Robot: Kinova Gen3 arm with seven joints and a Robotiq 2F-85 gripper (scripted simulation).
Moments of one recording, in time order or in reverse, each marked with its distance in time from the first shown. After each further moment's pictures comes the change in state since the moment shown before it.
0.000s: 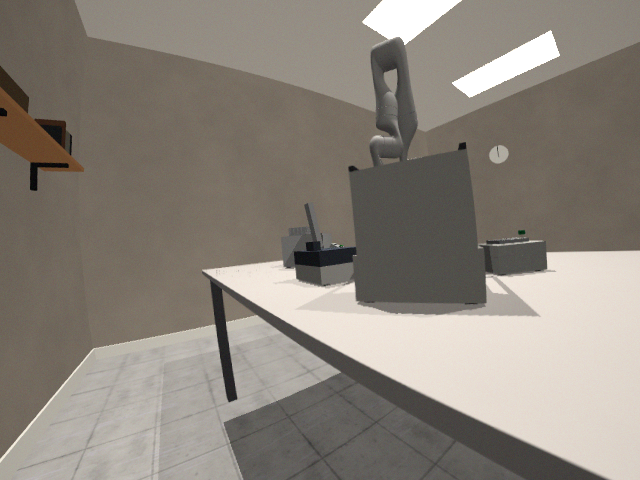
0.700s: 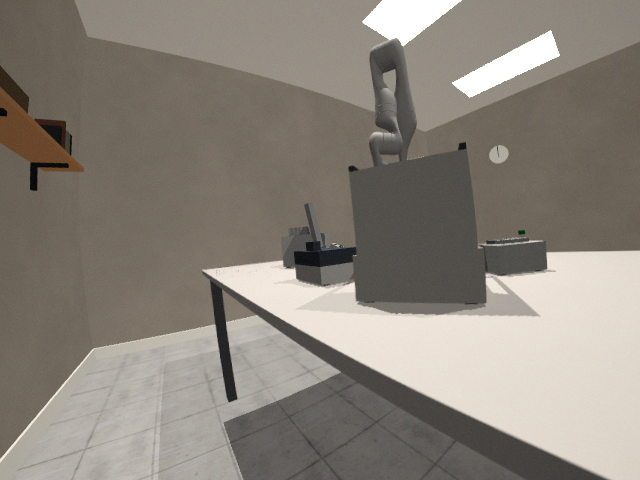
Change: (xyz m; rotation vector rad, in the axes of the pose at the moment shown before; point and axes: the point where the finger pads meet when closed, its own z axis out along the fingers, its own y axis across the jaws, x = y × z) arm 0.002 0.000 -0.011 0.000 0.000 0.000
